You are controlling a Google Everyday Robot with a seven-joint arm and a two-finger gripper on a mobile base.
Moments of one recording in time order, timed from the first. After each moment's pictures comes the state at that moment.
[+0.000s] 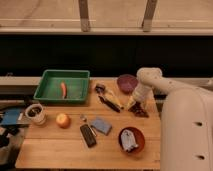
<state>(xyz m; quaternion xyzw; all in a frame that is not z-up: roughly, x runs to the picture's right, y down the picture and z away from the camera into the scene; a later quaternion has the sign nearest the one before) 0.214 0.120 0.904 -0.32 0.24 0.70 0.59</state>
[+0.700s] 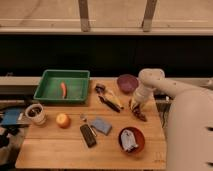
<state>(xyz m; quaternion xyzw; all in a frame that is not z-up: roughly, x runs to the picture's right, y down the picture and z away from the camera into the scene) 0.210 0.111 0.886 -0.31 0.22 0.71 0.59</state>
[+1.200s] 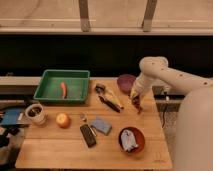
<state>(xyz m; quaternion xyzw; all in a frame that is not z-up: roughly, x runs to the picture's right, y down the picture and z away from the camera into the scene) 0.197 0.038 0.832 -0.27 0.17 0.73 0.60</state>
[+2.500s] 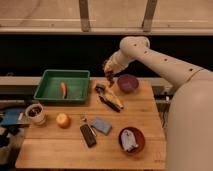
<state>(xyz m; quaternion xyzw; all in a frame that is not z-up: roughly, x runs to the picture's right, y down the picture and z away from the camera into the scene) 0.046 -0.109 0.820 -0.24 -0.02 0.75 0.61</state>
